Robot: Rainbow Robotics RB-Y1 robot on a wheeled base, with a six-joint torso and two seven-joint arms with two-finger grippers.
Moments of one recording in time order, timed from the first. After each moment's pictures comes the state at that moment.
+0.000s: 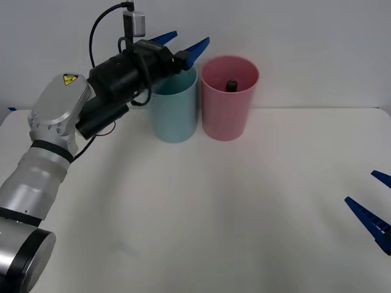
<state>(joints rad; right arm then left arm) 0.35 -0.40 -0.52 -1.66 0.96 -1.22 0.00 -0.74 0.33 -0.09 -1.18 -1.22 -0.59 0.34</state>
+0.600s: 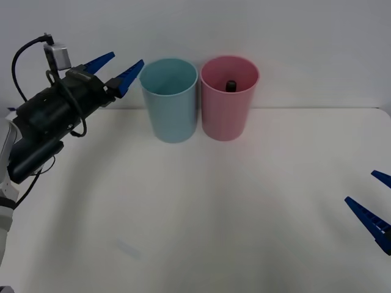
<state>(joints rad) 0.35 -0.40 -0.52 -1.66 0.96 -1.22 0.00 -0.40 0.39 0.17 -1.44 -1.23 -0.73 0.33</state>
